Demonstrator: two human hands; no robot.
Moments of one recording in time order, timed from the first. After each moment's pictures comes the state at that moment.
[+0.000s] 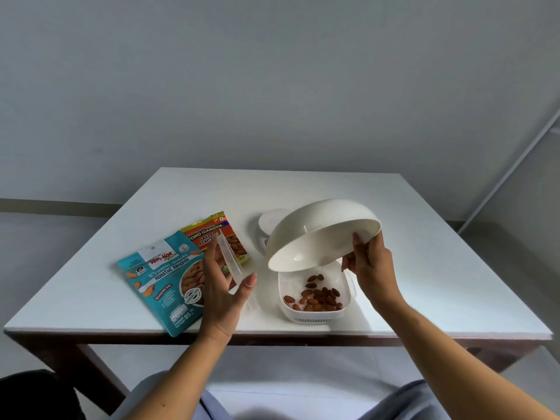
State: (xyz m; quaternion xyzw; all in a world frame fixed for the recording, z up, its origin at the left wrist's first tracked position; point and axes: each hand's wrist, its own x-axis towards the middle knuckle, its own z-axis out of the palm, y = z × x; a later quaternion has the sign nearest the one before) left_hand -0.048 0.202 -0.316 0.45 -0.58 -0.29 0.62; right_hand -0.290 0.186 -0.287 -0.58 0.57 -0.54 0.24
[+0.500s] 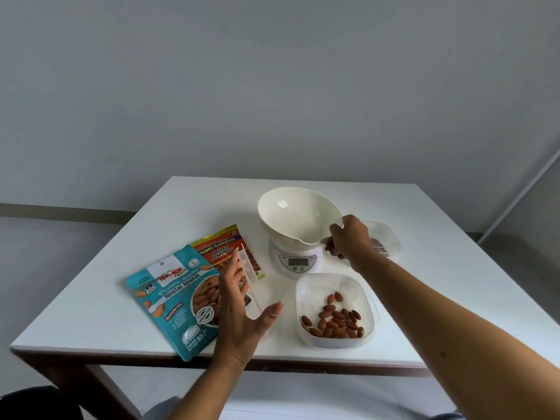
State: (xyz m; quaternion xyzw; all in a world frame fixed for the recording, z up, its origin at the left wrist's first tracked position) left_hand -0.037 0.191 -0.332 0.47 -0.59 -0.32 0.57; right_hand -0.241 0.087 -0.248 -0.51 0.71 -0.38 0.31
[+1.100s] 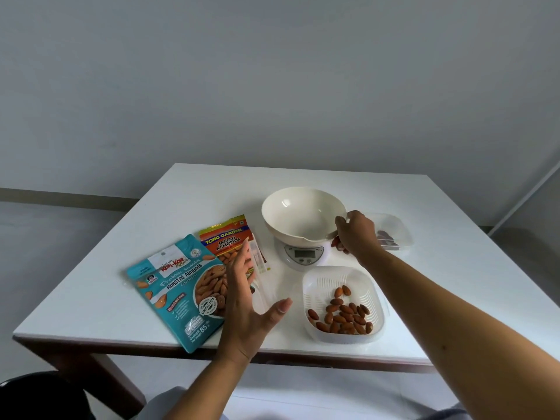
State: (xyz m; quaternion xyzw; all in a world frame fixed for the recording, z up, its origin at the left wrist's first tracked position) left_hand -0.038 0.187 -0.338 0.47 -0.61 -0.30 0.56; right_hand -0.240 0.072 -0.266 -0.50 0.73 -0.36 0.29
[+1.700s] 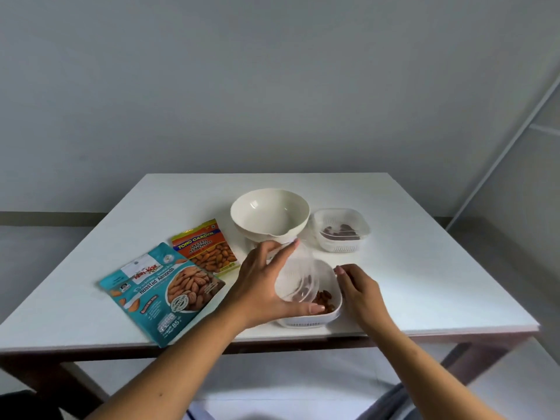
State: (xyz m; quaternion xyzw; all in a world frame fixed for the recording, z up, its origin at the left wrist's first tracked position) left_hand -0.084 0.177 -0.296 0.46 -0.83 -0.19 0.26; right_hand -0.293 0.201 -0.332 -0.53 0.66 -0.45 0.29
